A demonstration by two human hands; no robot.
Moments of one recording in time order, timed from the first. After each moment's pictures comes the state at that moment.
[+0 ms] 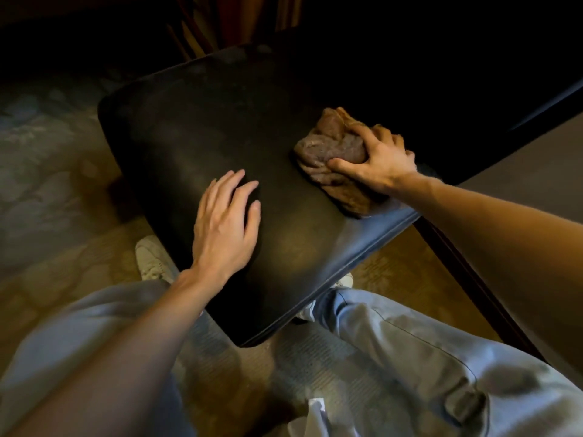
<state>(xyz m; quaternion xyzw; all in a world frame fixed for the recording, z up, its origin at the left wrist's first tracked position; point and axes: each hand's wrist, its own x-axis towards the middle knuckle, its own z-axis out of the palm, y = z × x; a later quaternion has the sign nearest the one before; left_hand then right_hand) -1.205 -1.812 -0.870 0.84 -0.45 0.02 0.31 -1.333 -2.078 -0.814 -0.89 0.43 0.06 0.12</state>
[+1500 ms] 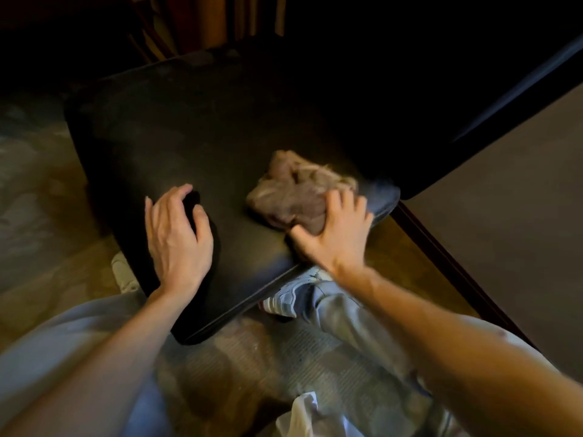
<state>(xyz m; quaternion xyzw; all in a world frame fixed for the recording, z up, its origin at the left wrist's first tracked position) -1.215 -1.806 -0.870 0.87 -0.33 0.06 0.37 -1.403 -1.961 -0.835 -0.87 0.48 -0.08 0.13</state>
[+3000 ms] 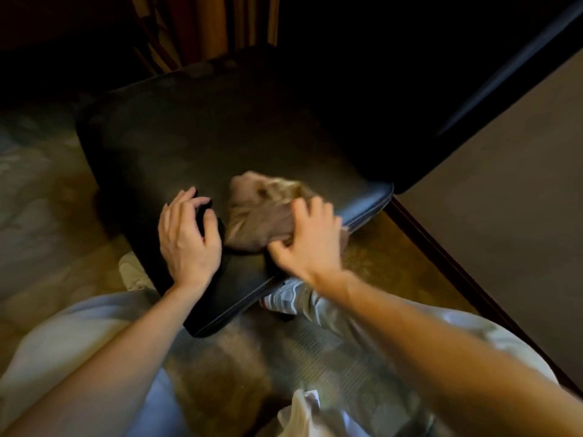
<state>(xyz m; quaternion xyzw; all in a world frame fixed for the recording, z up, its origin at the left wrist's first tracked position) -1.226 -1.803 -0.879 0.85 -0.32 0.06 0.41 -1.390 -1.925 -0.821 -0.90 0.42 -0.05 0.14</state>
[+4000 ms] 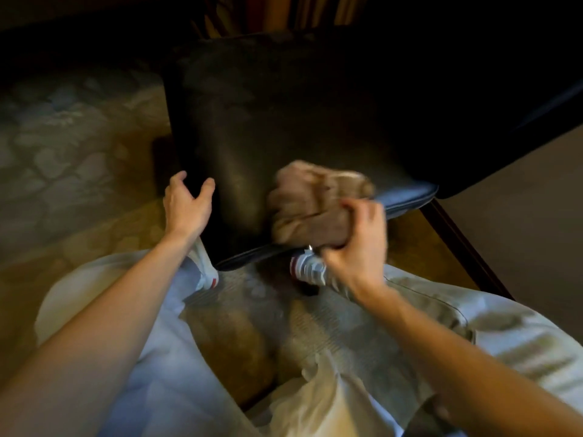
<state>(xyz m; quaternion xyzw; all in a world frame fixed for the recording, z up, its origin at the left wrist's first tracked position) -1.163 -1.719 -0.868 0.87 -0.10 -0.22 0.44 -1.424 -1.854 -0.823 -0.87 0.39 -0.20 0.23</state>
